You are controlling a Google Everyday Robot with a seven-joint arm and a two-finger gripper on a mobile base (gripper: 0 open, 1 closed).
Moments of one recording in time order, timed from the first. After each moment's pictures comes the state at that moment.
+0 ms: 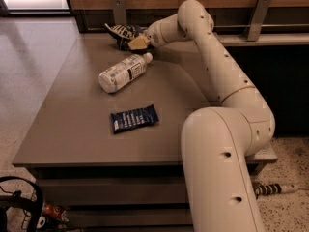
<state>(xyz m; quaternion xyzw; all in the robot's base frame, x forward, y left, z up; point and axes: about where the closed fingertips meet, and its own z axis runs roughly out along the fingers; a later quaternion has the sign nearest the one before) 0.879 0.043 0.825 -0.42 0.75 0.25 0.44</state>
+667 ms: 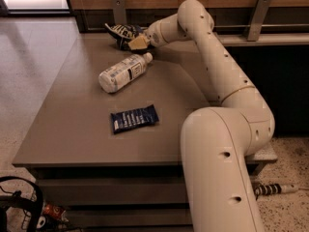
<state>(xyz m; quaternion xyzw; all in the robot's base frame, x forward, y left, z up) 0.879 0.043 0.827 -0.42 0.75 0.25 0.44</state>
